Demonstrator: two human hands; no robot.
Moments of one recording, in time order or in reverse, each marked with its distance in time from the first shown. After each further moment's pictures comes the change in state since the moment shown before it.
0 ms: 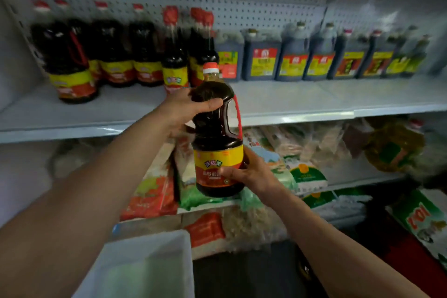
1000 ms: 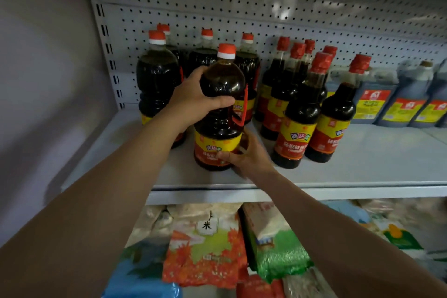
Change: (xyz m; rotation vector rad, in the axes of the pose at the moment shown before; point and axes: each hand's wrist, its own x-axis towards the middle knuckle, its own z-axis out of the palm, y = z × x) left_hand 0.159 -0.051 -0.319 0.200 0.245 0.235; right_hand 0.328 -0.039 0.250 -0.161 0.087 -0.127
